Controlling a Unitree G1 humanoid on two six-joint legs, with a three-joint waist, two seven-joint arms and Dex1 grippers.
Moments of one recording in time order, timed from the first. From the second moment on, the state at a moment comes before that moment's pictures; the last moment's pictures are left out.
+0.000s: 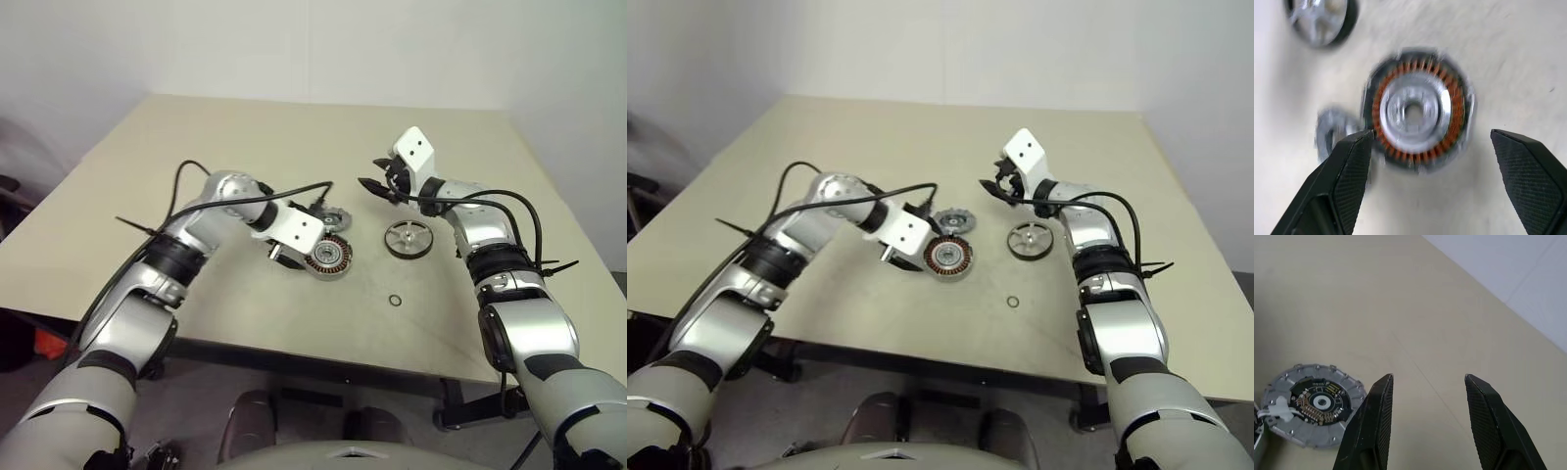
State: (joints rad) left arm -0.88 0.48 -0.44 0.39 0.27 -0.19 -1.36; right arm -0.91 -0.43 0.04 0.88 0.01 -0.16 0.81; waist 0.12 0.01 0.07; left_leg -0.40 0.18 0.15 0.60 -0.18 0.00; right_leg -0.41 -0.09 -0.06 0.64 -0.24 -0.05
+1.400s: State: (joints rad) left arm -0.31 0.48 0.08 -0.31 -0.30 0.79 -0.73; right arm -0.24 -0.59 0.07 0.22 0.22 0.14 1.11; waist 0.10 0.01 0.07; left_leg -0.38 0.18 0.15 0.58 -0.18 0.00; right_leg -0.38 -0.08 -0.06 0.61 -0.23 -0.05
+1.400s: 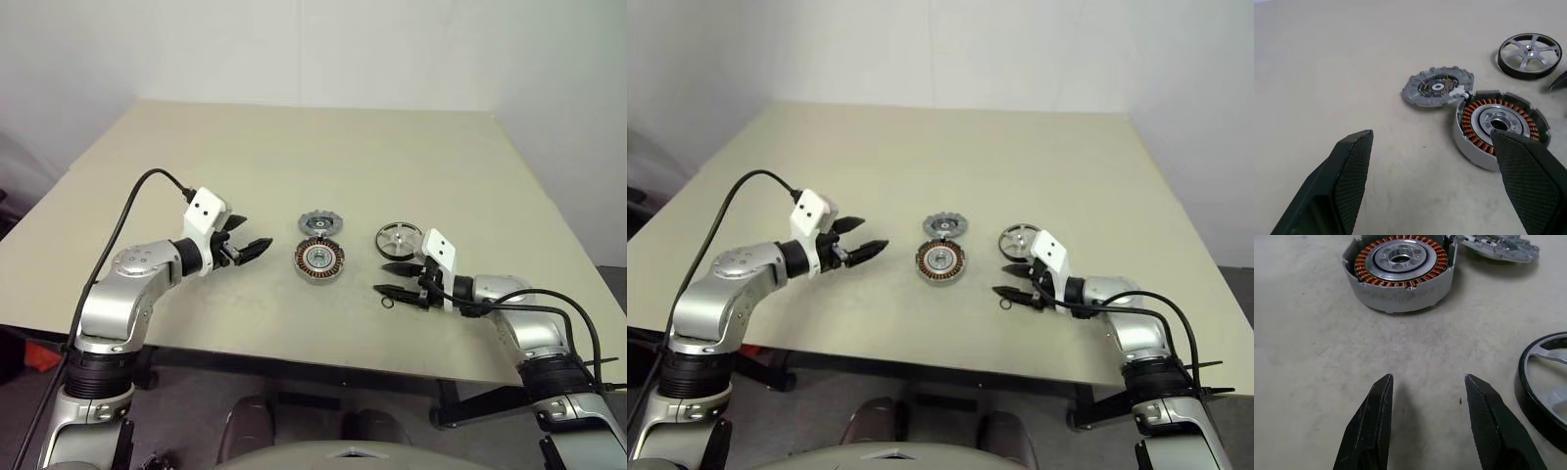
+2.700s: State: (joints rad) left arm -0.31 0.56 0.08 -0.32 -0.39 0.80 -0.71; right arm -0.17 -0.64 0.12 0.17 0.20 0.10 1.14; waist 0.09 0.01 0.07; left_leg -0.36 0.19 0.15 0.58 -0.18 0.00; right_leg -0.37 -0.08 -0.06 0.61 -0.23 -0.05
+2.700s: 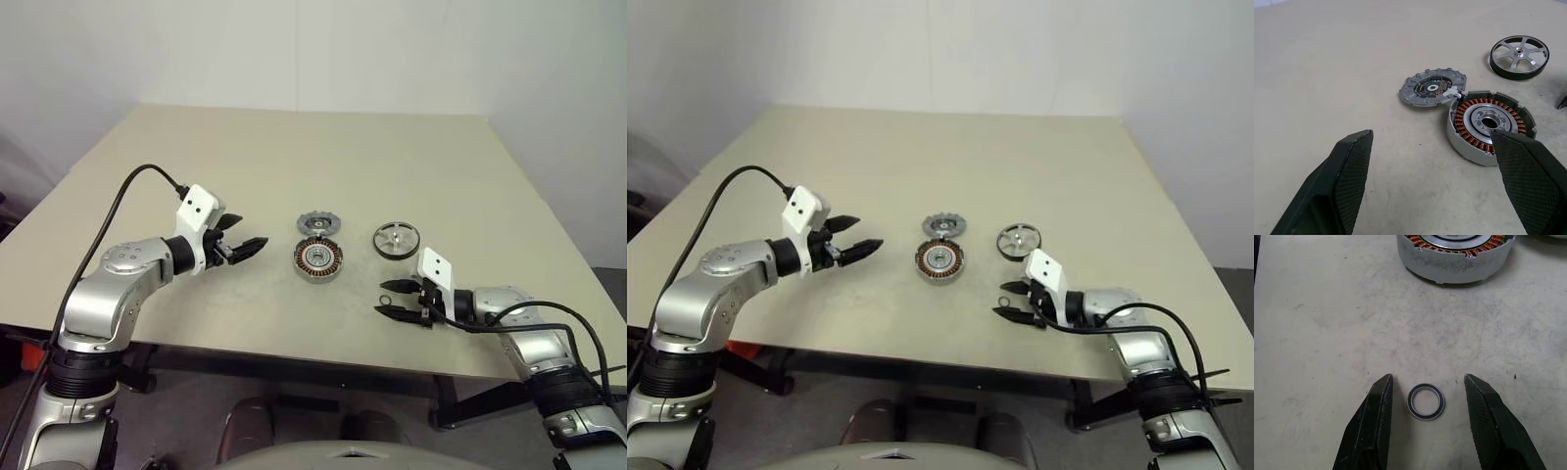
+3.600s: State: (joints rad) left arm -0.31 0.59 0.08 -0.29 -0.38 0.77 -0.71; right arm -0.20 -0.60 0.12 0.20 0.20 0.13 1.12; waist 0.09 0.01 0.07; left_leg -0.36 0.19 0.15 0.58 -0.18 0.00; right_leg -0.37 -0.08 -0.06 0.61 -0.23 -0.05
